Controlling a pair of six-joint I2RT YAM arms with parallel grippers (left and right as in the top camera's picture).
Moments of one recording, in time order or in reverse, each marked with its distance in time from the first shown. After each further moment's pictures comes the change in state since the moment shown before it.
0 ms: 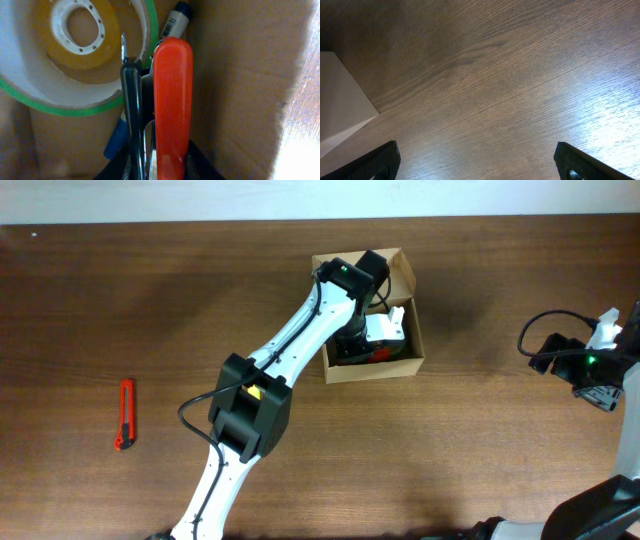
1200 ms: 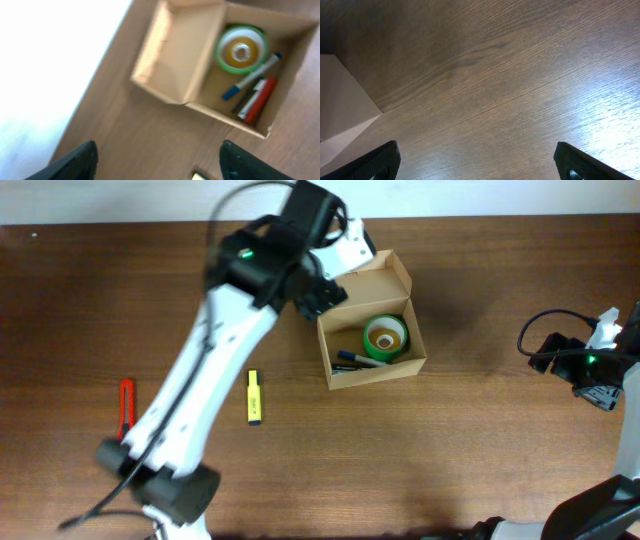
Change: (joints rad) left arm 0.108 -0.552 -0.018 0.088 -0.300 -0.240; right arm 0.000 0.000 0.000 0.007 -0.008 0.000
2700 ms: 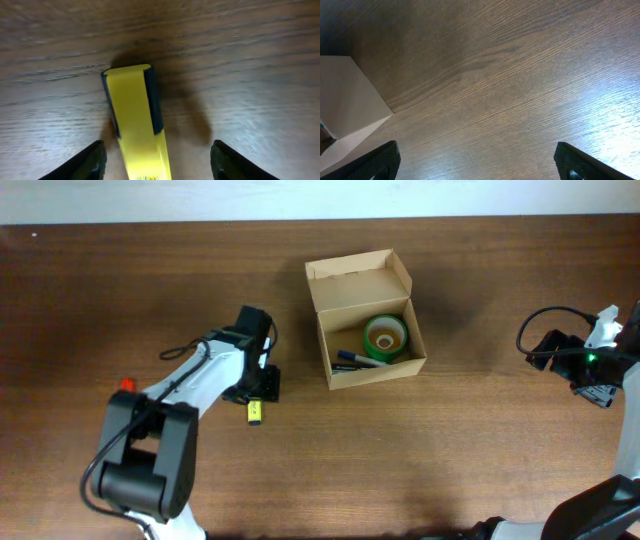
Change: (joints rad) left arm 0.222 -0.009 -1.091 0.480 0.087 -0.802; right arm 0.000 0.000 0.000 0.012 -0.044 0.000
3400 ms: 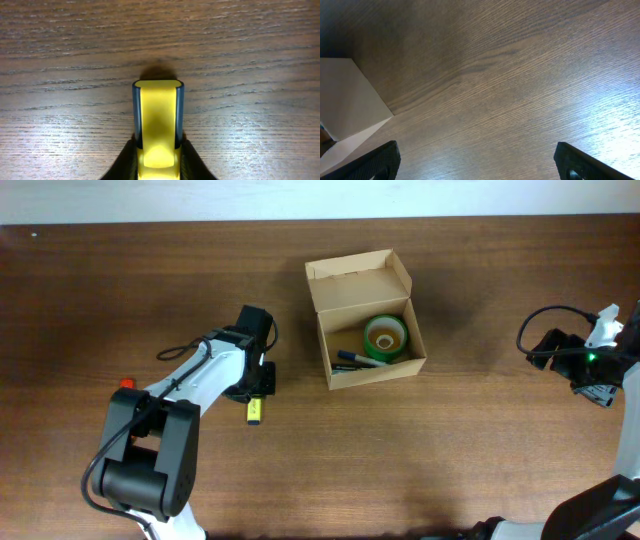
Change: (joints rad) left arm -0.001 0.007 0.003 0.027 -0.042 -0.056; right arm 0.000 0.000 0.000 0.010 0.000 0.000
